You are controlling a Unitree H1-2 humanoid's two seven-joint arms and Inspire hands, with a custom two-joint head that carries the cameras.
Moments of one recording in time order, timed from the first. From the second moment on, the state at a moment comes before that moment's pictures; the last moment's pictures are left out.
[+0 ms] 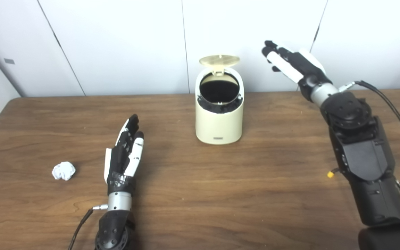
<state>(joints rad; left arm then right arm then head) -0.08 -0.02 0.08 0.05 -0.05 -0.17 0.05 -0.63 -0.28 0.00 0.03 -0.19 0.47 0.28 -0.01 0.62</state>
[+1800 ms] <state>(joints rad) -0.05 0.03 0.10 0.01 -0.17 -0.09 -0.01 -0.17 -0.15 -0.11 0.07 0.01 0.03 0.05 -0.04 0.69</state>
